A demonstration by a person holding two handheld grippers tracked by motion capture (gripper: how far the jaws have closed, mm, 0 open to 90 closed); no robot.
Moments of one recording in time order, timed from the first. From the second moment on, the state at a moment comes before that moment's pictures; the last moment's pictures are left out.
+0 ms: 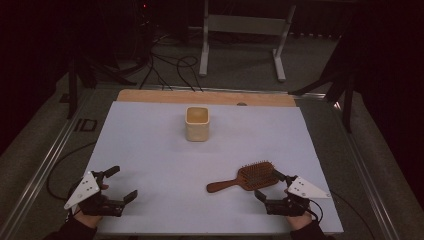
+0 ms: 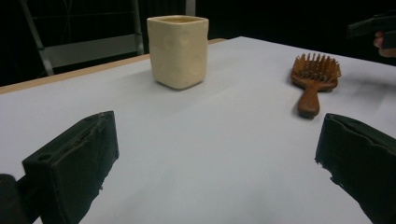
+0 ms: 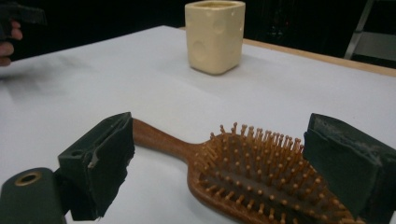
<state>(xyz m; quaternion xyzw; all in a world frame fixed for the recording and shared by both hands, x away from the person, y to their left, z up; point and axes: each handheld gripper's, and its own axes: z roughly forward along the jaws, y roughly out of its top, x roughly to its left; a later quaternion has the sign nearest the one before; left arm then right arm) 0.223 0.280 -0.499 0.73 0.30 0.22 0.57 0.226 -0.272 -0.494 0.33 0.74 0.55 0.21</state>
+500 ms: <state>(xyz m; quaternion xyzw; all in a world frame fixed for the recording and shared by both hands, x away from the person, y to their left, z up) 0.224 0.275 -0.498 0.73 0.30 0.22 0.57 0.228 -0.272 -0.494 0.33 0.75 0.55 0.19</state>
